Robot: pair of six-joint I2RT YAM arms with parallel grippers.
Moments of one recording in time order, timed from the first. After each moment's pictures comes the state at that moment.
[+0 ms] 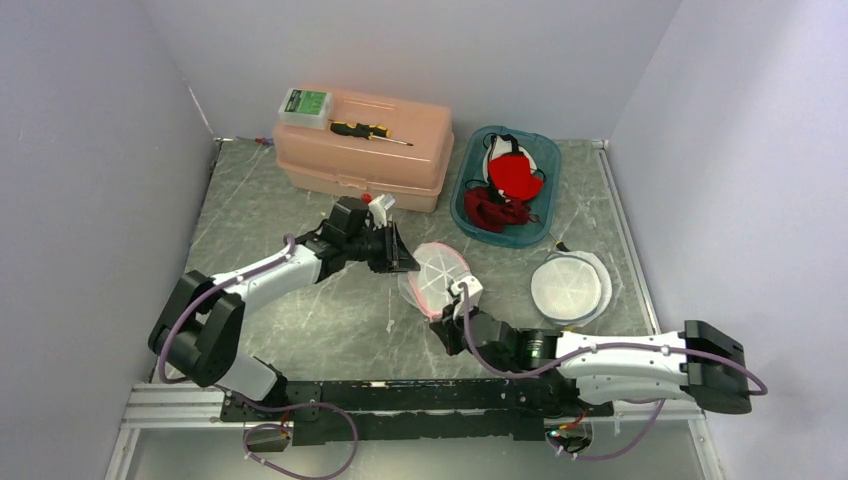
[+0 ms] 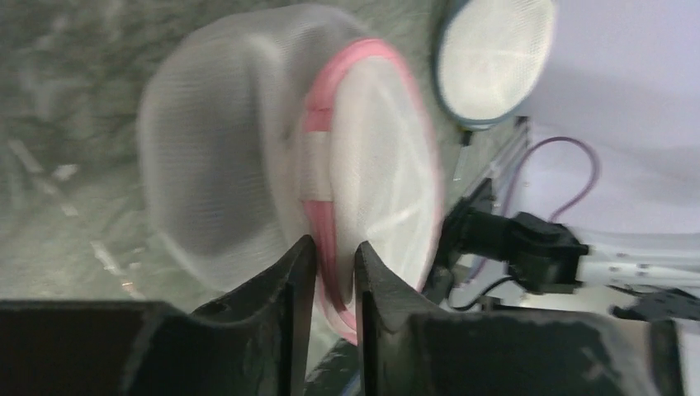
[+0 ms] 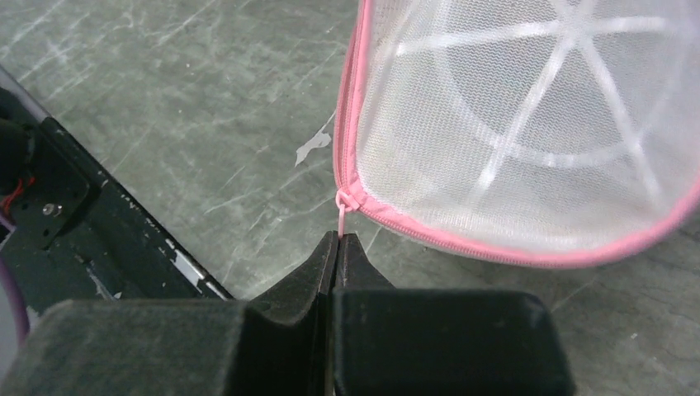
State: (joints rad) left arm -0.57 1.47 0.89 -0.06 0.52 -0.72; right arm 1.32 0.94 0.38 0.10 0.46 0.54
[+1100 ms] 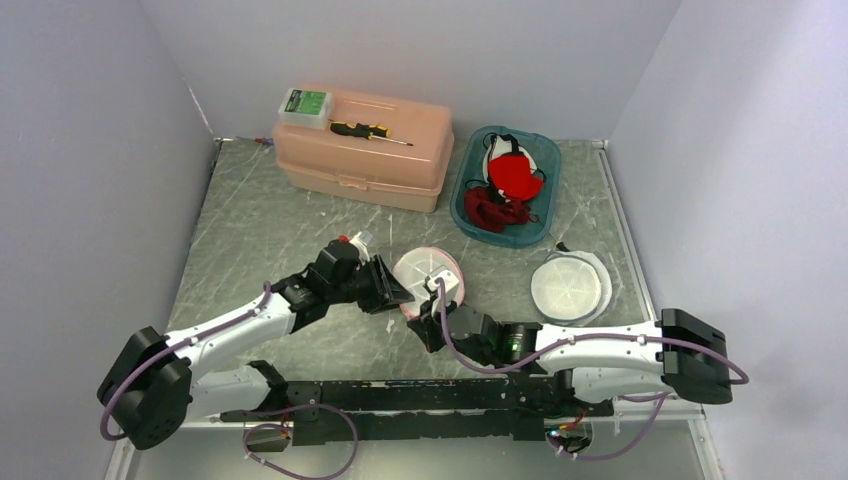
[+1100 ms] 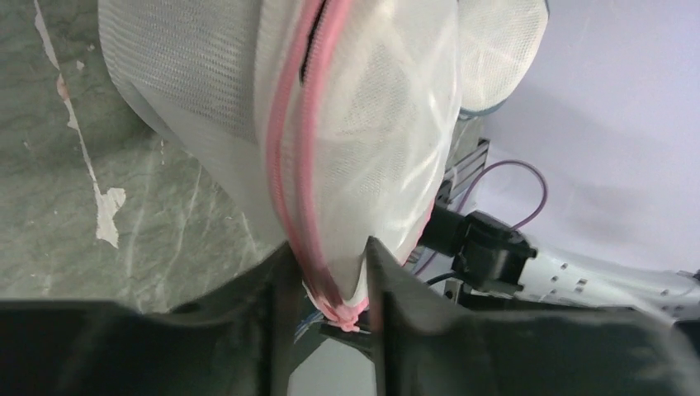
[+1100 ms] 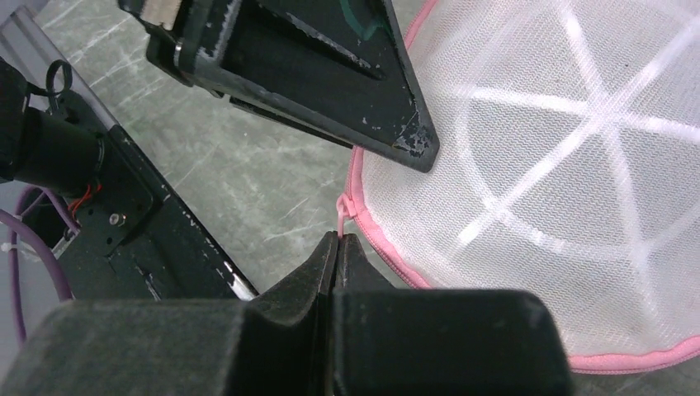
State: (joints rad) left arm -0.72 1.13 0.59 -0.07 0.31 -1.11; right arm 1.32 1.14 0.50 0.22 0.38 0.49
